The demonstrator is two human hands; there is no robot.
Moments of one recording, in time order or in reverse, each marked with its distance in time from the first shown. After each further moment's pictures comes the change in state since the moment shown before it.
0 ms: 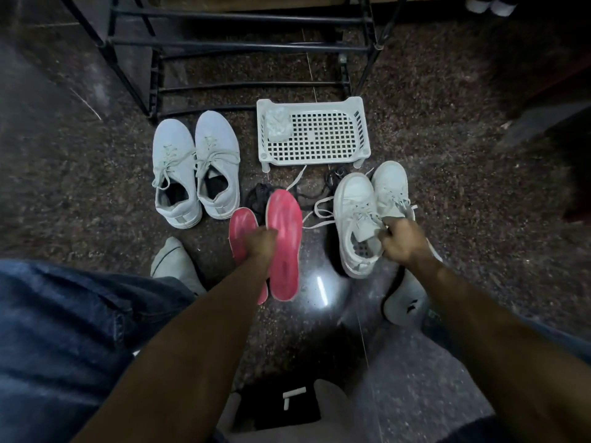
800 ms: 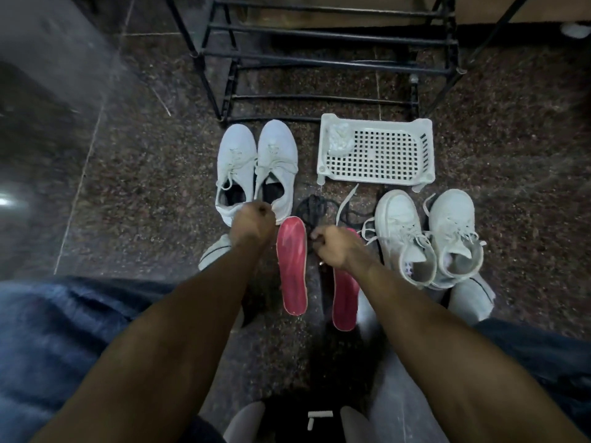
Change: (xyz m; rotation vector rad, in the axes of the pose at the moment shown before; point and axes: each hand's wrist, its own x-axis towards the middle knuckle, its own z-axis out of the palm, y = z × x) left_hand 0.013 0.050 -0.104 0.496 0.355 0.402; right_hand 0.012 -0.183 0.070 -0.034 -0.323 -0.394
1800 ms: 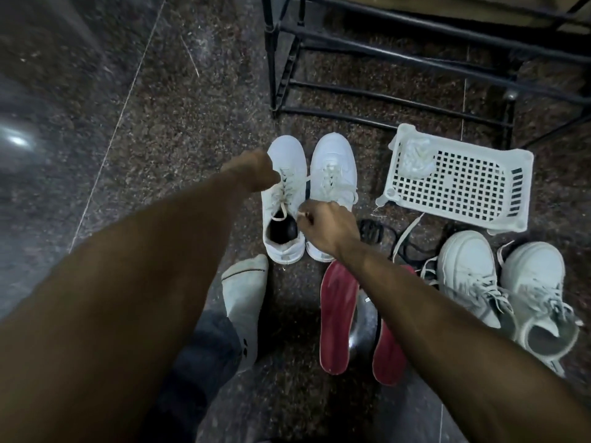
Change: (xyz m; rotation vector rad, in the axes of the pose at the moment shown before) left_hand 0.173 -0.019 -0.089 0.581 -0.352 0.047; right_hand 0.119 -0.114 0.015 -0.118 0.172 -0.255
